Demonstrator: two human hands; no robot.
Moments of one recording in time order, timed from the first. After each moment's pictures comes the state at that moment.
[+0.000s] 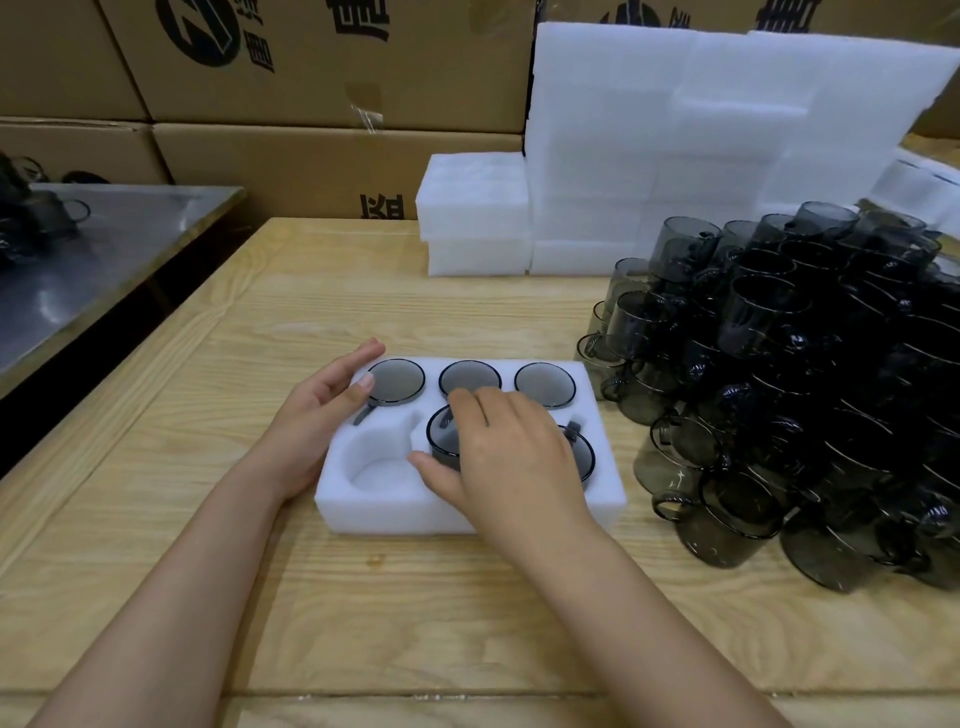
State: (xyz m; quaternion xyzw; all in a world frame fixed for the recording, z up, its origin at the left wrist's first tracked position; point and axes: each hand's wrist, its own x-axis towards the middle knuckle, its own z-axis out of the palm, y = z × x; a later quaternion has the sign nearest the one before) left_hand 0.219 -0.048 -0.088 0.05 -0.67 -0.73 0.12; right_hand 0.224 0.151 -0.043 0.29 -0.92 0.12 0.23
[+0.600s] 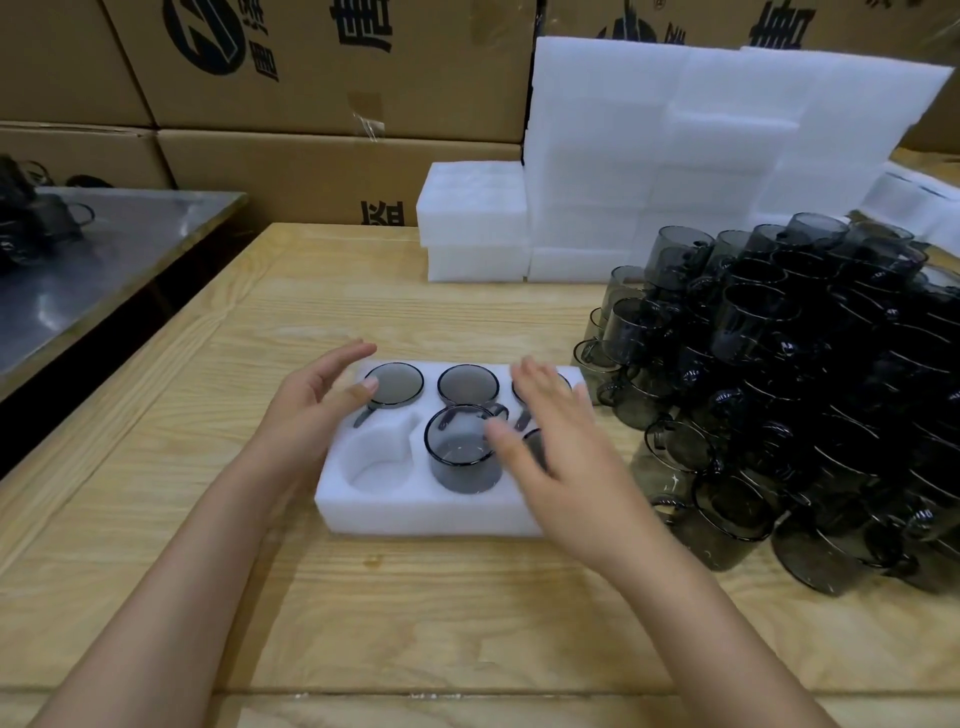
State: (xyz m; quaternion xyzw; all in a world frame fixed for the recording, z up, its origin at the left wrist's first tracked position) left_hand 0.225 -0.045 -0.071 0.08 -0.76 -0.62 0.17; right_hand 0.209 0.199 -0.040 0.34 -0.87 0.37 0.02
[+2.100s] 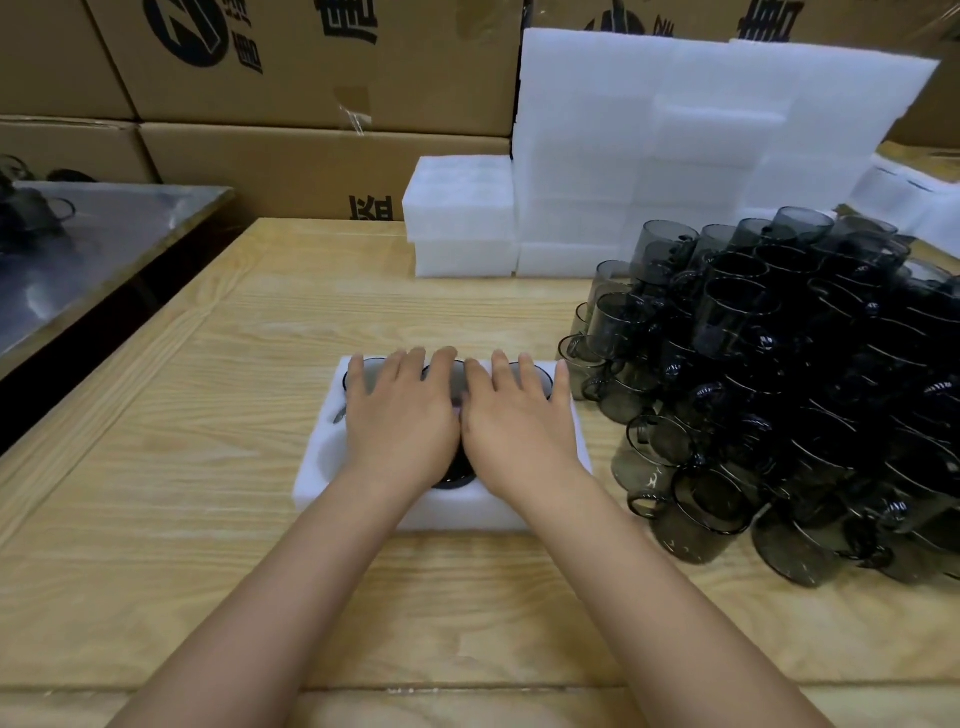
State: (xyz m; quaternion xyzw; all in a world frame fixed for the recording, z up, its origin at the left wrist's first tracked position) left_hand 0.204 0.055 -0.060 0.12 -0.98 -0.02 0.16; right_hand 0.176 0.159 -0.052 0.25 -0.97 0.03 0.06
